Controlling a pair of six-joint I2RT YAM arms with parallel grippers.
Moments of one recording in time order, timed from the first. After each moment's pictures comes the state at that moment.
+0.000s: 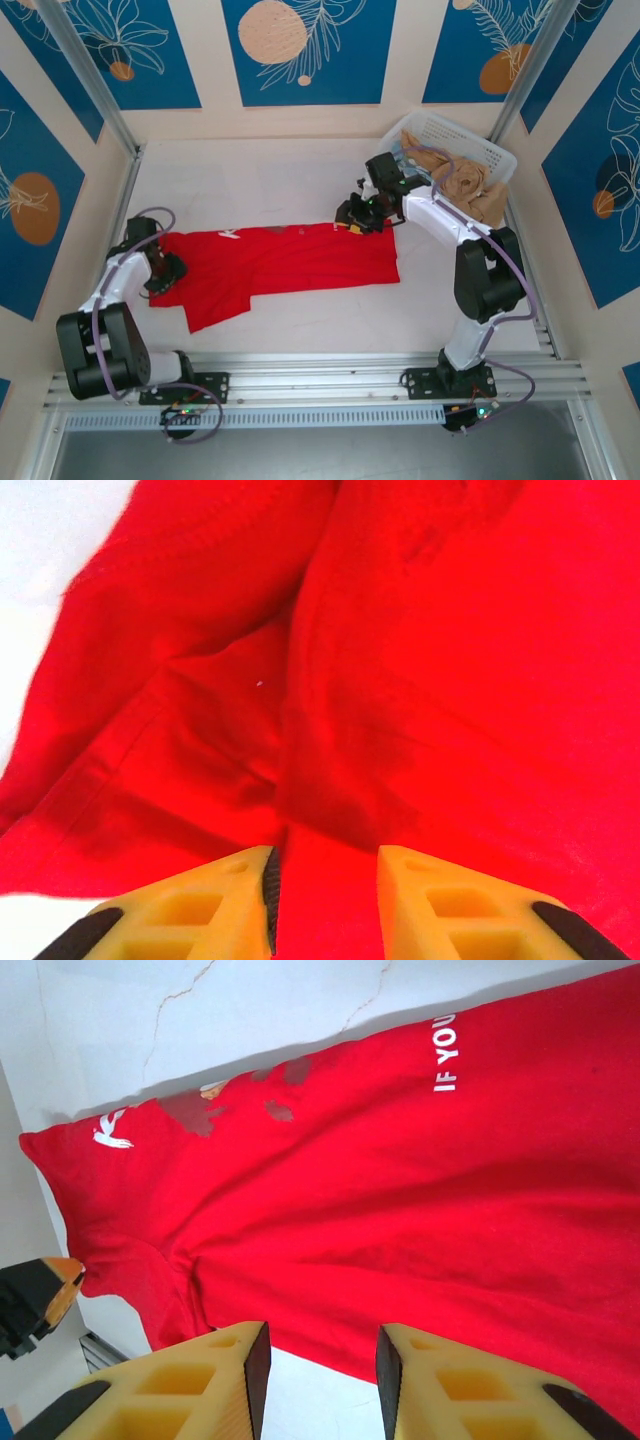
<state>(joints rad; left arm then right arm) 0.24 1.34 0.77 -0.71 0.06 -0.51 0.39 1.76 1.37 -0.70 -0.50 0.67</state>
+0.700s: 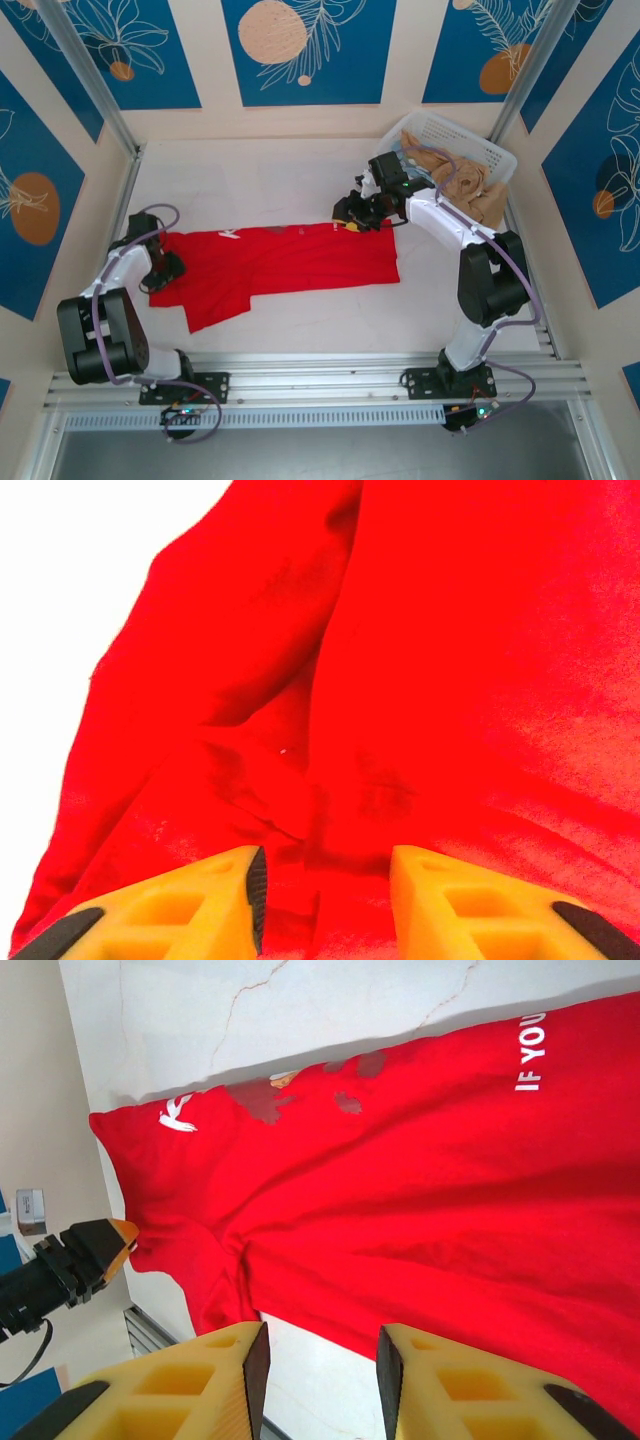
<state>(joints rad) 0.24 1.40 0.79 -0.68 -0.01 -0.44 0.38 1.73 1.34 -0.63 -0.58 0.68</state>
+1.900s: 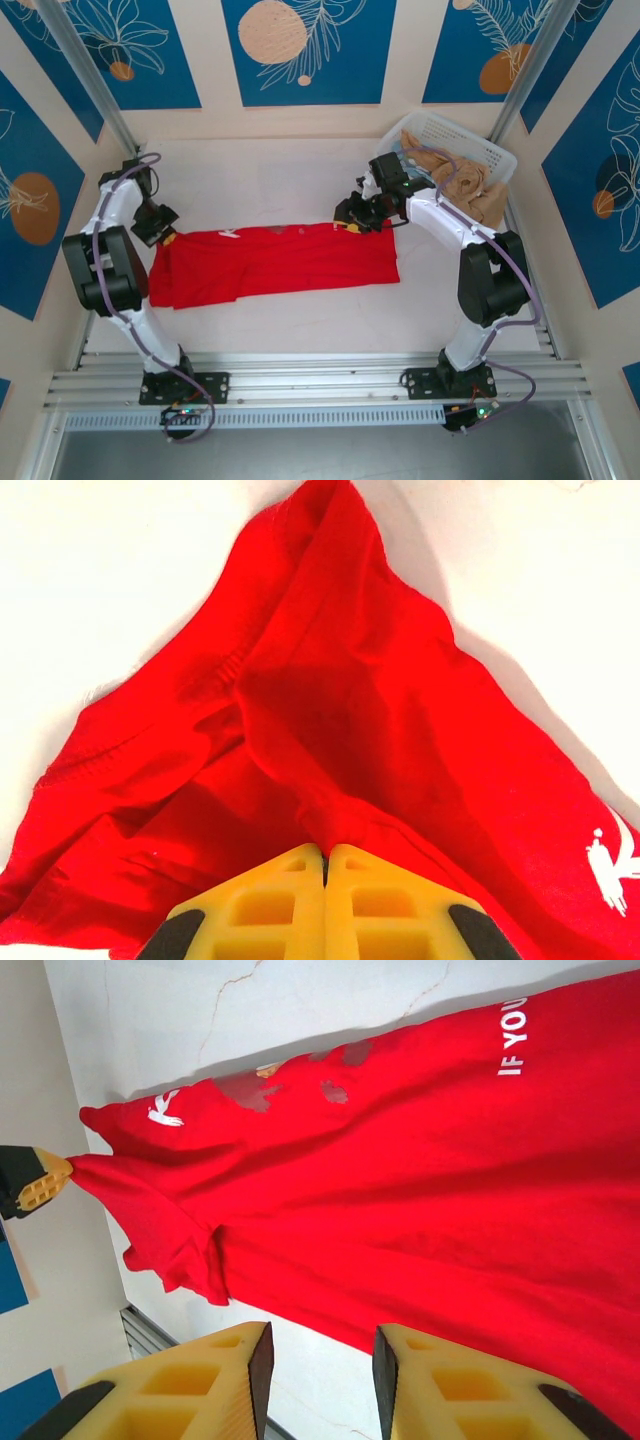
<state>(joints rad) 0.24 1.86 1.50 -1.14 0.05 -0.59 0.38 1.73 1.34 -0.65 -0.57 0.68</state>
